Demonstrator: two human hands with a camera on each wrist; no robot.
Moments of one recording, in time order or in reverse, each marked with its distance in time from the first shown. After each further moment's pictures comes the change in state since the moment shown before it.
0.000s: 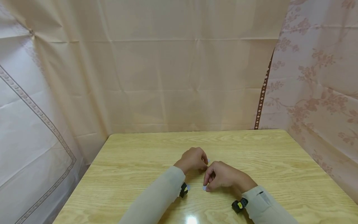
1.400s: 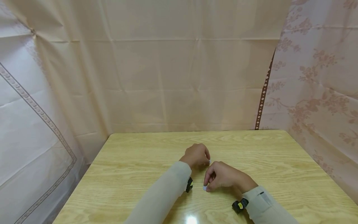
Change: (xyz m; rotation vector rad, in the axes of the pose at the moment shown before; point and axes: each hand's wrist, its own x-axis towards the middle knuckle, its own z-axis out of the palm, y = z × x) left_hand 0.021 0.008 0.001 0.067 0.033 -0.045; right_hand -0.003 -0.006 0.000 0.032 0.008 0.010
